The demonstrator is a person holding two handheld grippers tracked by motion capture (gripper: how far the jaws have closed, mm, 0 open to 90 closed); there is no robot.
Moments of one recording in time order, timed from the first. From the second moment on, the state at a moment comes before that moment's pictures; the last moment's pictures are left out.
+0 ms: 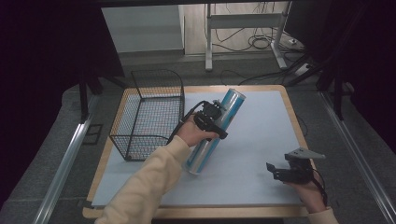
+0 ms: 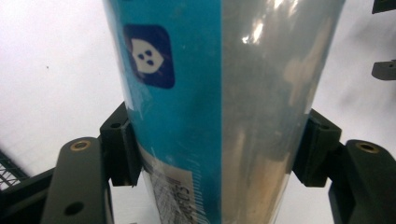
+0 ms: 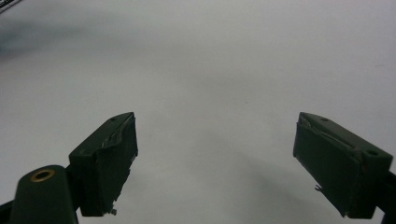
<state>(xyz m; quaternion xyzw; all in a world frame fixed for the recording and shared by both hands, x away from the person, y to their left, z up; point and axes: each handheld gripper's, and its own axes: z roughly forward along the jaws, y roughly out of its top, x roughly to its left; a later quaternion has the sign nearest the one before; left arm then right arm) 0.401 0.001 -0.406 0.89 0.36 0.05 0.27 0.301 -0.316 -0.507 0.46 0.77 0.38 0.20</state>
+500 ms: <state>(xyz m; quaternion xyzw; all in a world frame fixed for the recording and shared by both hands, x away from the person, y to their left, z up) 0.403 0.009 -0.386 0.89 0.36 0.06 0.28 0.301 -0.316 -0.507 0.46 0.77 0.38 0.20</state>
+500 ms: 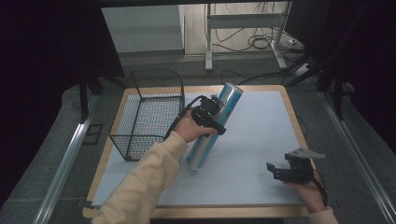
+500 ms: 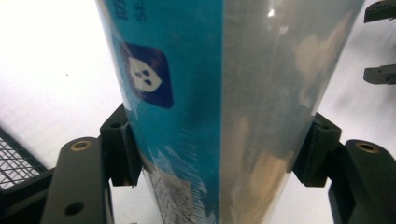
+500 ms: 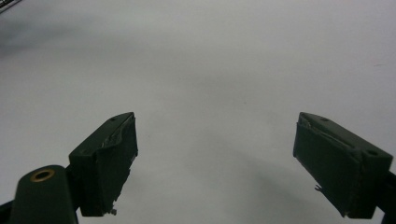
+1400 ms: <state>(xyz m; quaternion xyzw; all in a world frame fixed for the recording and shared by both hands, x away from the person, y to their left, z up) 0.420 0.033 -0.324 0.88 0.36 0.12 0.29 0.303 -0.318 -0.508 0.47 0.78 0.38 0.20</state>
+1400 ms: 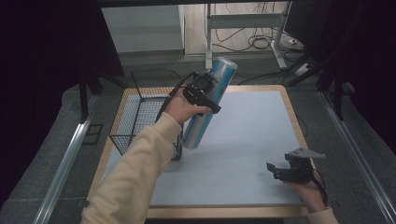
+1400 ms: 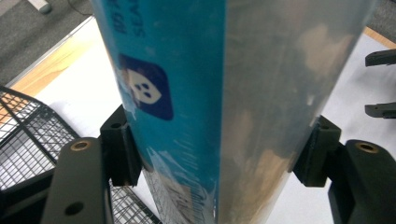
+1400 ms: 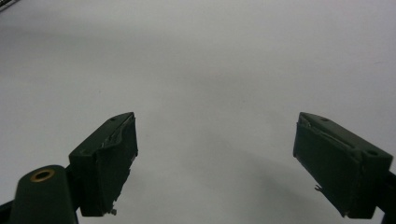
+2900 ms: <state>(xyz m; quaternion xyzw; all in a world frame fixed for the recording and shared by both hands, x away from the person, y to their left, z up) 0.436 0.115 -0.277 0.83 0.44 0.18 0.30 0.305 -0.318 -0.511 0.47 0.77 0.37 0.20</state>
